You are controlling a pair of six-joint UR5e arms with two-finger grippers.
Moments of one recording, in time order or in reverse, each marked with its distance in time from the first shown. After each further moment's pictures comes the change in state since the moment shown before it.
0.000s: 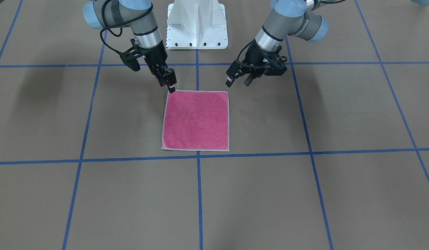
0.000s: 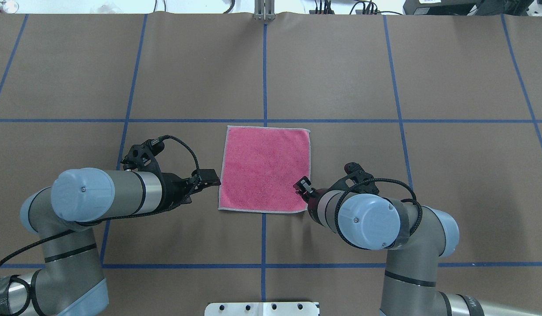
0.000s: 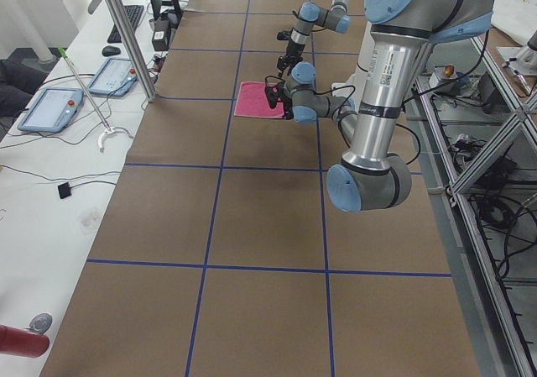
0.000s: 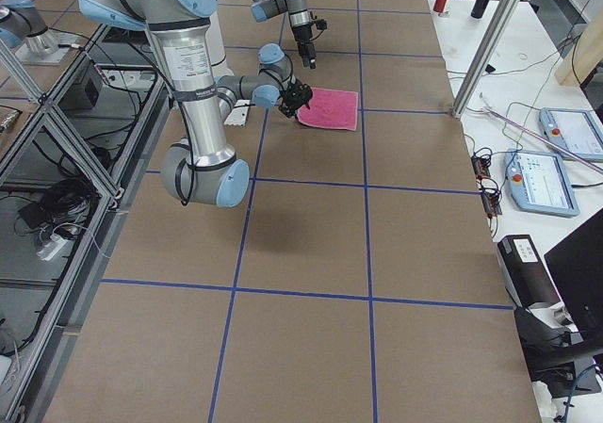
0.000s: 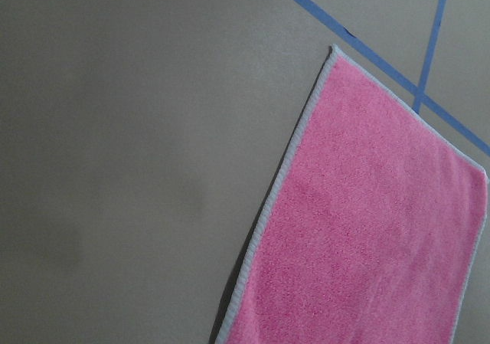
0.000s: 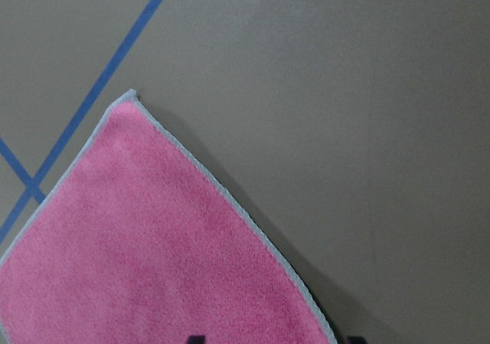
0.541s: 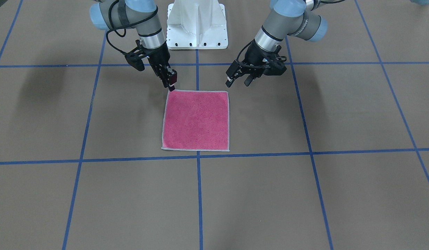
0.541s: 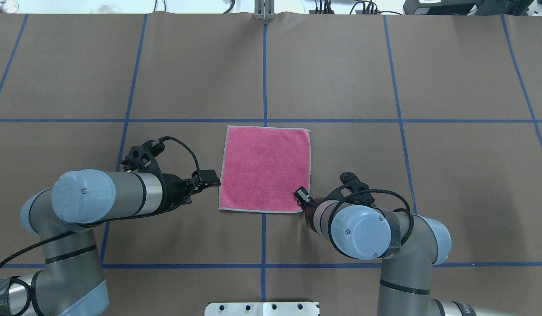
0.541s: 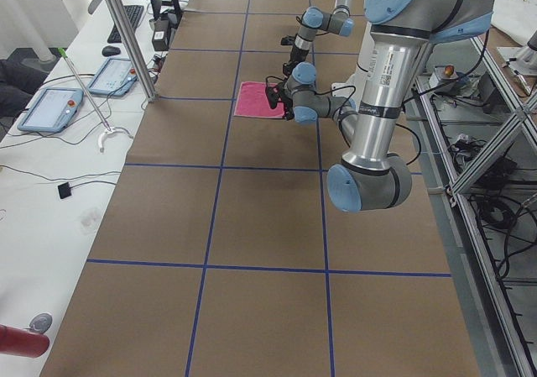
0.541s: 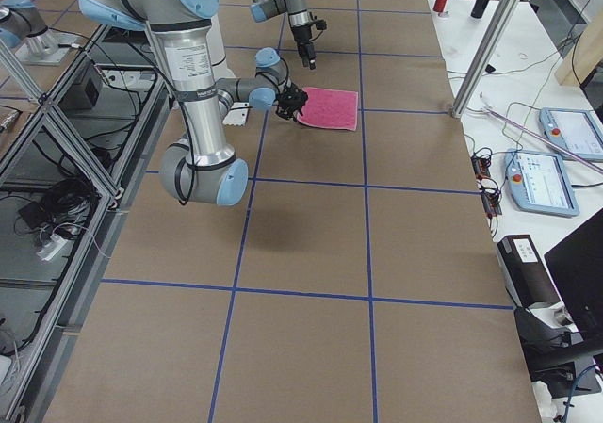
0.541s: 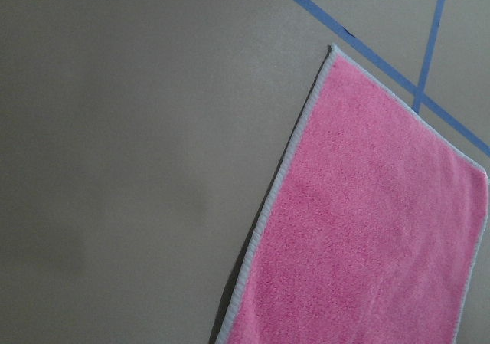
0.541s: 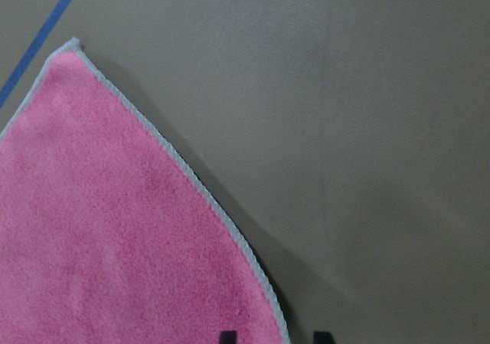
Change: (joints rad) left arm 0.004 0.003 0.000 0.000 0.007 0.001; right arm -0.026 0.005 -0.026 0.000 -0.026 0.007
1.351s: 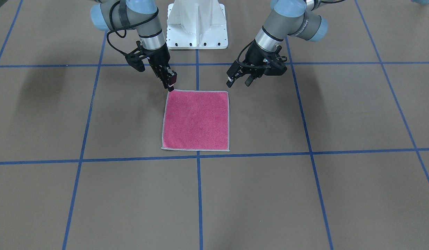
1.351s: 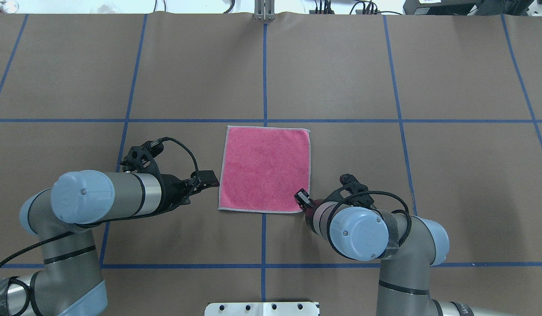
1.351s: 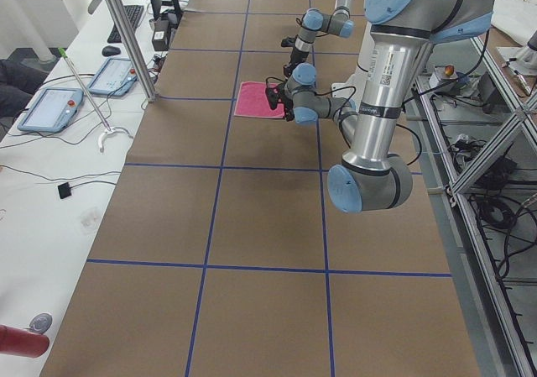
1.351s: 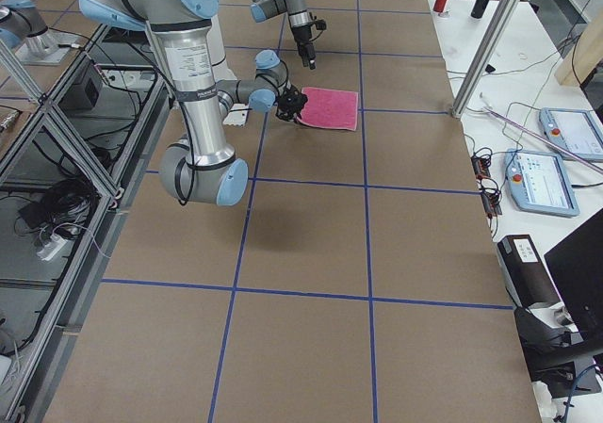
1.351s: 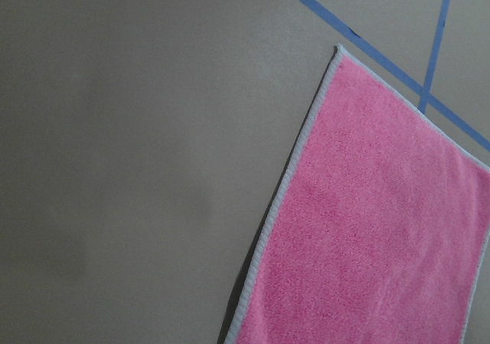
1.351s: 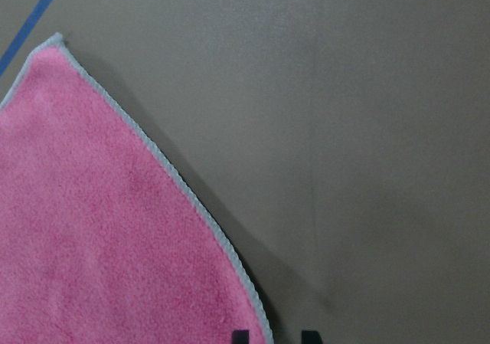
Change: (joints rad) left arm 0.000 0.005 0.000 0.000 0.001 0.004; right arm -0.004 0.002 -0.014 0.002 -0.002 -0.003
